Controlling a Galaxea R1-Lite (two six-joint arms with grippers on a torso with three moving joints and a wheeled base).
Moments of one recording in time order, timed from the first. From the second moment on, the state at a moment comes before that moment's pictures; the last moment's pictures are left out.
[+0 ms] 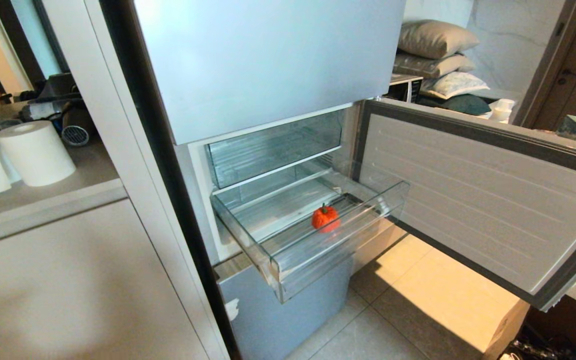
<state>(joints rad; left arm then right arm) 0.00 0.00 -0.03 0.06 0.00 0.02 -1.00 1.42 -0.94 -0.52 0.06 0.32</state>
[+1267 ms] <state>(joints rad) 0.00 0.00 -0.03 0.06 0.00 0.02 -0.88 2.17 -1.14 -0.69 0.15 0.07</state>
